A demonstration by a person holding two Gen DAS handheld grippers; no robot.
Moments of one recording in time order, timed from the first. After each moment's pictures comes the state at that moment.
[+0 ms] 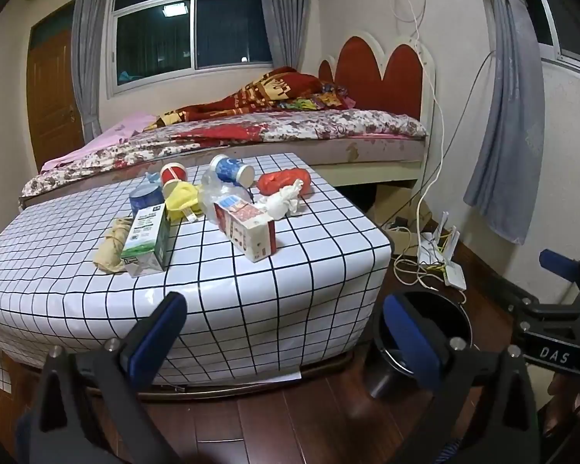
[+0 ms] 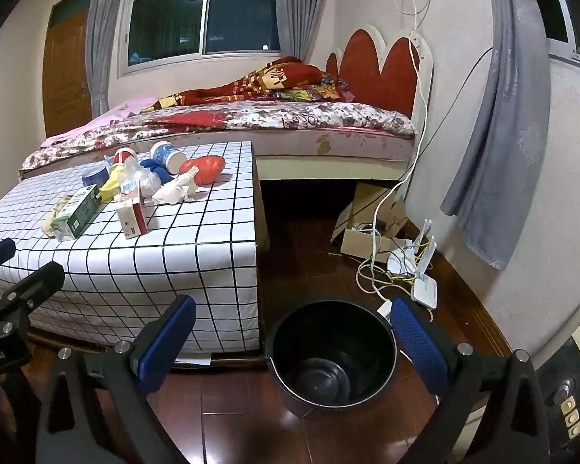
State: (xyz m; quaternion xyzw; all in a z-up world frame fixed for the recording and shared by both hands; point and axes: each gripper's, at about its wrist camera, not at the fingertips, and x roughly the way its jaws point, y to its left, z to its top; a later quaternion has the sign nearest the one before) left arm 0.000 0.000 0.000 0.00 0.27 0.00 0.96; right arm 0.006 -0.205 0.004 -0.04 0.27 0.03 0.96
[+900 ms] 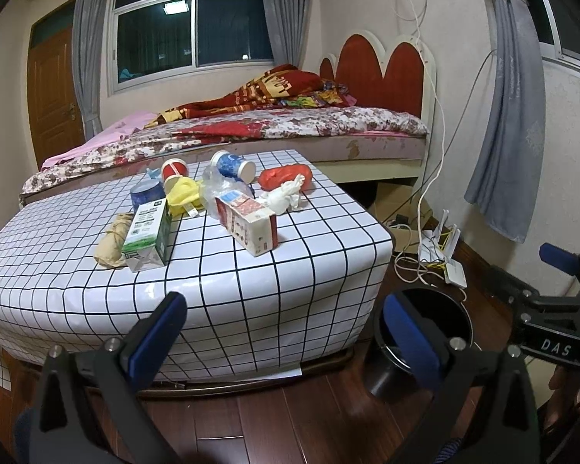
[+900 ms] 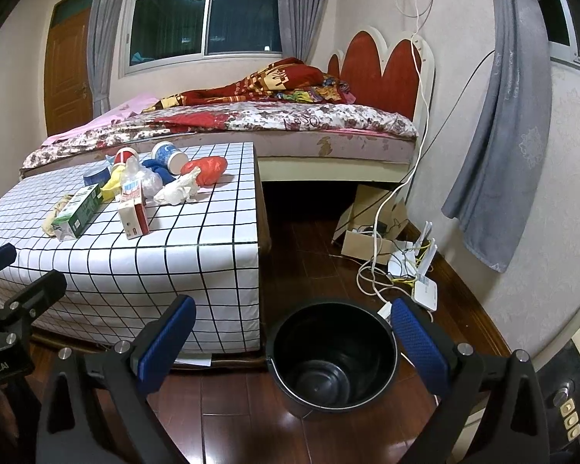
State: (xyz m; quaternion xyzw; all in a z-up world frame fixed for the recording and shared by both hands) left arm 0.001 0.004 0.004 0.00 0.27 0.00 0.96; right arm 0.006 -0.202 0.005 -0.04 0.27 0.03 0.96
